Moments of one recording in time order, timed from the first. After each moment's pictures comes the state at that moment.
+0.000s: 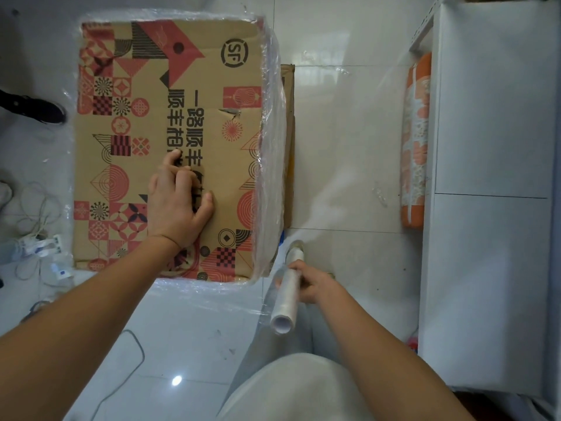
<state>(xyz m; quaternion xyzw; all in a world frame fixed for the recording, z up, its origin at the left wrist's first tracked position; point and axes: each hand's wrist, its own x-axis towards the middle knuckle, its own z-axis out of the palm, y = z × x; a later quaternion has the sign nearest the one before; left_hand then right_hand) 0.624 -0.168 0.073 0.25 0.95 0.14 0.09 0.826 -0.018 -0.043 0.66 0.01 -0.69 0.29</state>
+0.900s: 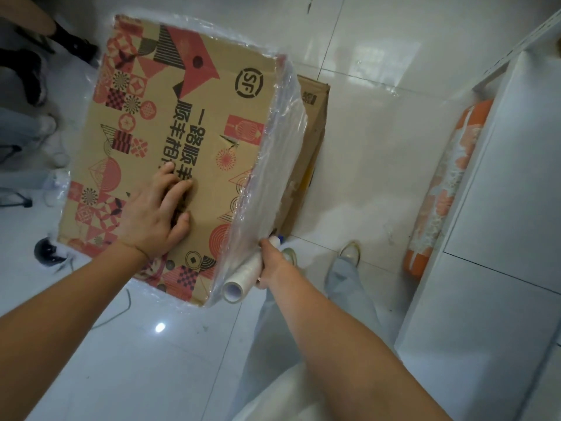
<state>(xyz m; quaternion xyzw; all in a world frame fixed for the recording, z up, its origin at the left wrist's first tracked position) 0.624 -0.159 0.087 0.30 0.95 0.04 0.07 0.722 0.007 -0.022 0.59 0.20 -0.64 0.45</state>
